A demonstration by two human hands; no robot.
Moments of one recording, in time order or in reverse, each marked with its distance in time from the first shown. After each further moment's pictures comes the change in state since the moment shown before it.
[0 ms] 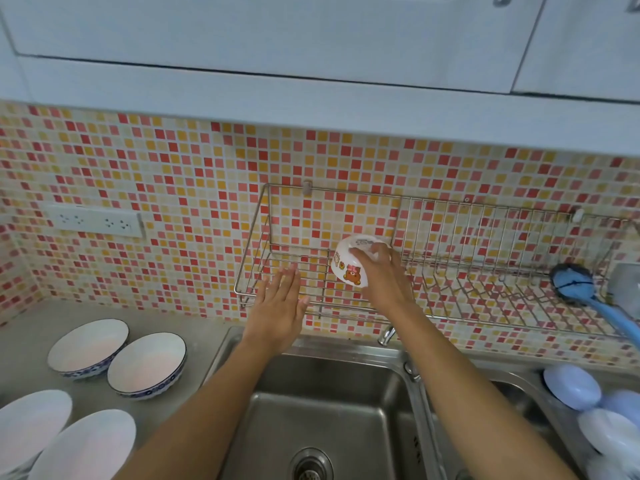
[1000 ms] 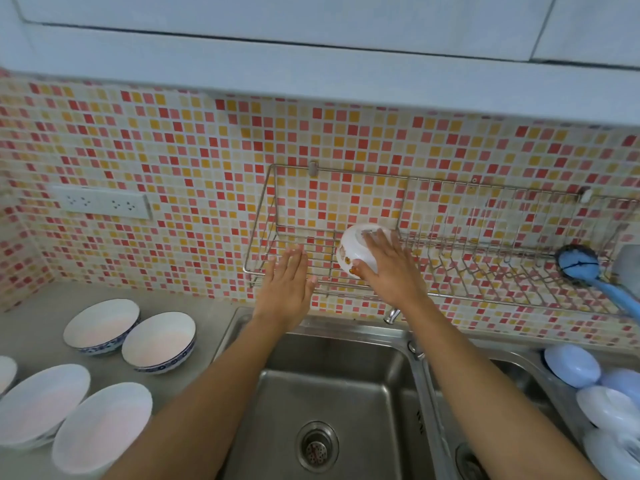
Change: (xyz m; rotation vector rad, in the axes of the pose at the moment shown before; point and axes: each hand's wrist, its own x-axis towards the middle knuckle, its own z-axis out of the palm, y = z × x) left_hand -0.001 0.004 -0.002 -0.009 -0.019 -0.019; right_hand -0.018 0.009 0.009 0.032 -0.021 -0.049
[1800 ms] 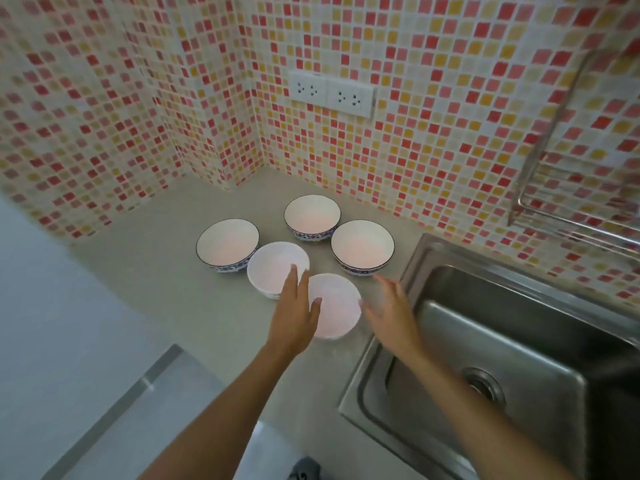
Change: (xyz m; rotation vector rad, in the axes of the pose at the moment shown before) left_hand -0.275 -0.273 0.036 -0.321 0.012 -0.636; right_hand -0.124 -0.335 0.207 0.606 -0.411 -0.099
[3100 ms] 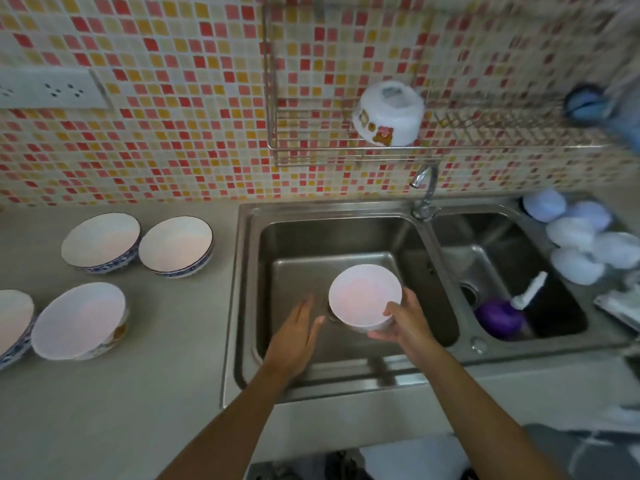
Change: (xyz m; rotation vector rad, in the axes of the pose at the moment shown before) left_hand -0.085 0.141 0.133 -0.099 -0.630 0.446; right_hand -0.196 0.140 -0.115 1.071 0.603 0.901
